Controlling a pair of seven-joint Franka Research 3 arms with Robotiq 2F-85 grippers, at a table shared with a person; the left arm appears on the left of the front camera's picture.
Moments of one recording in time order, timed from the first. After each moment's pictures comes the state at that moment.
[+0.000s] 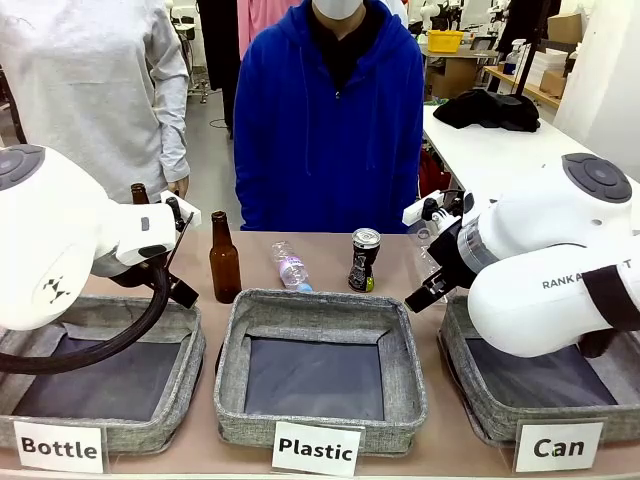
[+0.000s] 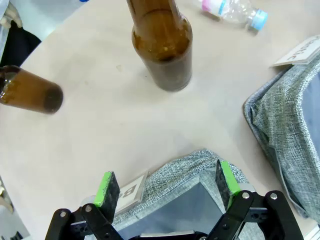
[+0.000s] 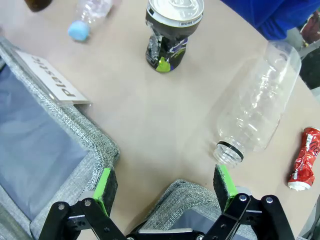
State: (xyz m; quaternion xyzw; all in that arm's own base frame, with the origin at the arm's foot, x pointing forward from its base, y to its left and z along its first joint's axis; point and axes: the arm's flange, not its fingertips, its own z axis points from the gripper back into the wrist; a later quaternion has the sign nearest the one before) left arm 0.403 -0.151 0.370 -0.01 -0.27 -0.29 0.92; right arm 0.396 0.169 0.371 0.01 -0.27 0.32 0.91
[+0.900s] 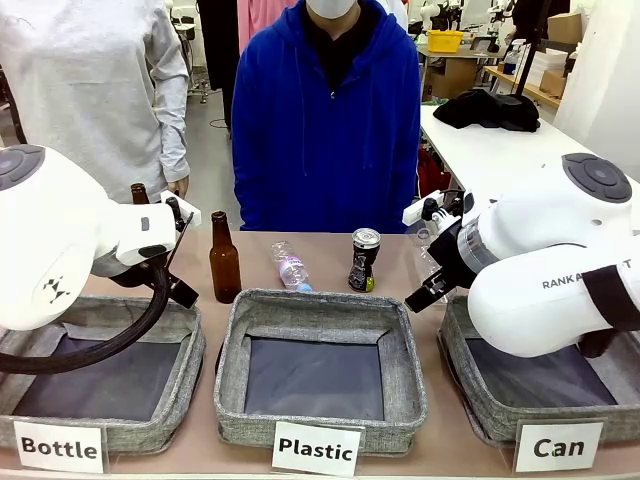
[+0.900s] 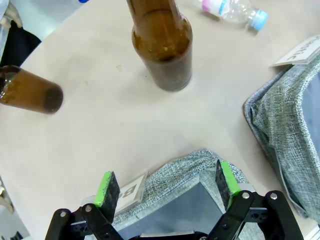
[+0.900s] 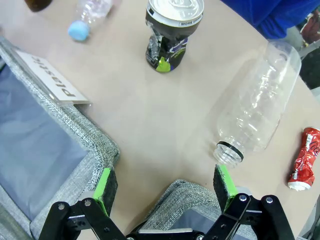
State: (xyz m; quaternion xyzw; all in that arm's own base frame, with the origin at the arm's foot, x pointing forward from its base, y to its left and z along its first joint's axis) left arm 0.403 -0.151 0.370 -0.01 -0.27 -0.29 0.92; right arm 0.396 0.169 0.371 0.01 -0.27 0.32 0.91
